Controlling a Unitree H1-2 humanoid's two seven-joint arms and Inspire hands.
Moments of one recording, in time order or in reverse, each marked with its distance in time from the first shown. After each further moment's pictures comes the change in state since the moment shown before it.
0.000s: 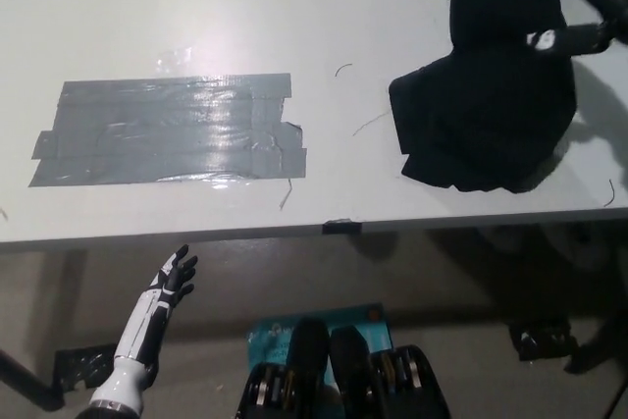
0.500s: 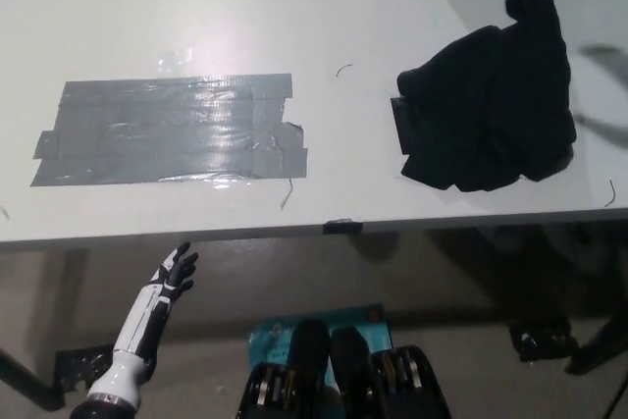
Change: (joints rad) left_arm -0.019 0.017 -0.009 -0.001 0.010 0.017 -0.010; right_arm -0.163 -0.158 -0.238 -0.385 0.226 0.155 0.229
